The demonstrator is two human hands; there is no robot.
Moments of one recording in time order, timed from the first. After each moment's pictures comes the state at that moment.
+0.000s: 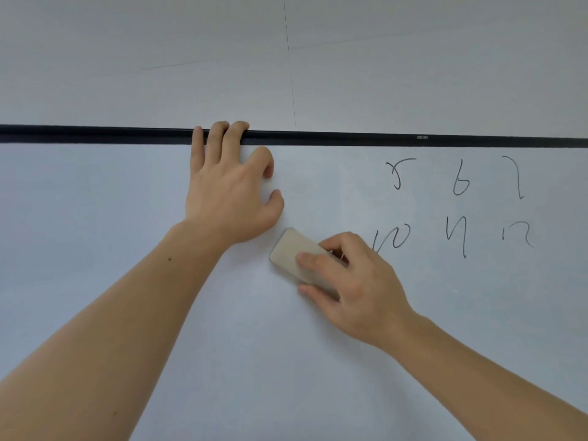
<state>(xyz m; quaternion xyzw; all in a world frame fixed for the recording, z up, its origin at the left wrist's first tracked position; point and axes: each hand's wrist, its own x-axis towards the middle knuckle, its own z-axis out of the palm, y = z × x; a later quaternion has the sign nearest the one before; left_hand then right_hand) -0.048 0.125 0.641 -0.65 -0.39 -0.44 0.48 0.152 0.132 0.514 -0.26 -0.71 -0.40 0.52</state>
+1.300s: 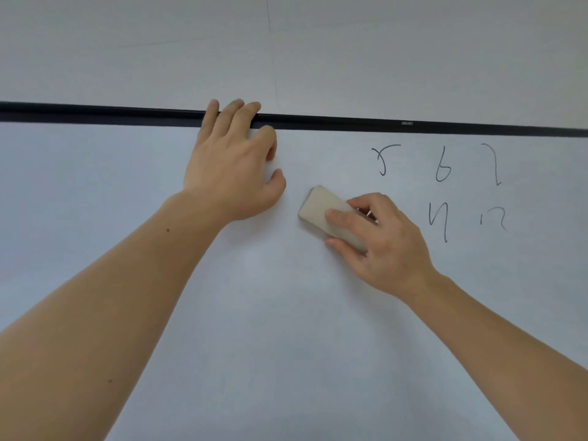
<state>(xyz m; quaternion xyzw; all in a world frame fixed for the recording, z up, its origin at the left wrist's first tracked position) -0.032 0.136 0.652 -0.69 -0.34 -0.42 0.48 0.205 0.144 0.536 -0.31 -0.64 -0.47 0.52</state>
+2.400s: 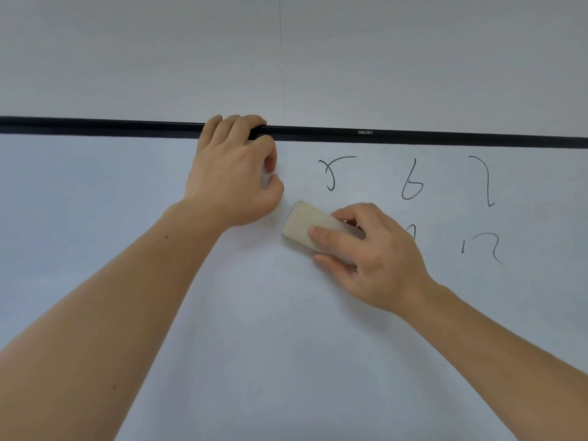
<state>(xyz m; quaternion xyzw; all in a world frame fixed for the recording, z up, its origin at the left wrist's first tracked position) 0.071 0.148 0.653 -0.67 -0.37 -0.43 0.47 0.297 0.175 0.551 -0.20 -0.69 -0.47 0.51</state>
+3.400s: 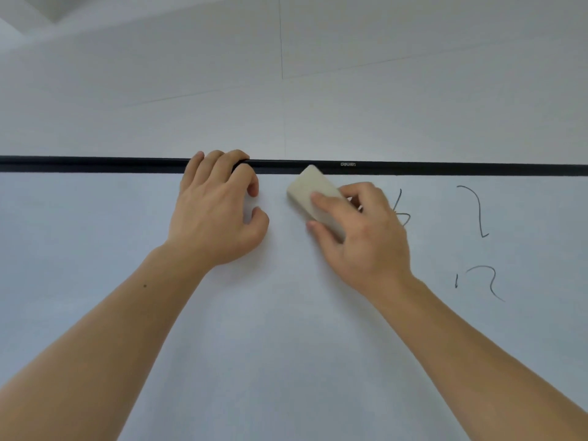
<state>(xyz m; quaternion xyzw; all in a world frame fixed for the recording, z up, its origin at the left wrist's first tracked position) 0.081 0.151 0.648 -0.64 -0.38 -0.47 0.47 0.295 0.189 0.606 -0.25 -0.60 -0.42 0.63</state>
